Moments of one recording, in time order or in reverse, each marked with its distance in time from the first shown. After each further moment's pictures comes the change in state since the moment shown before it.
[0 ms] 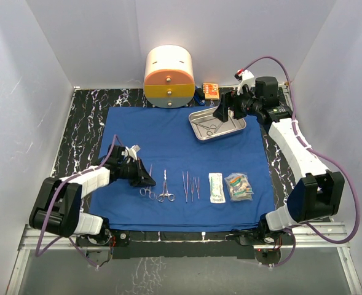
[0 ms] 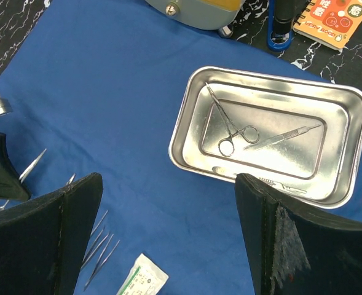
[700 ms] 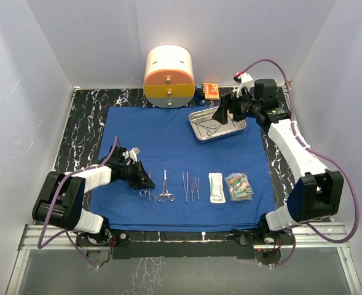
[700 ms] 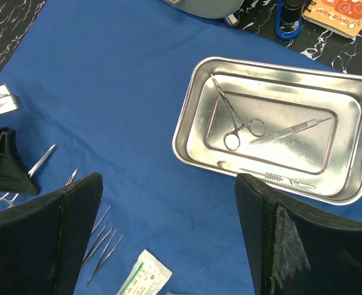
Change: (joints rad) left arm 0.006 0.071 -0.001 0.002 -0.018 0.001; right arm 0.000 0.000 -0.030 0.007 -0.016 0.006
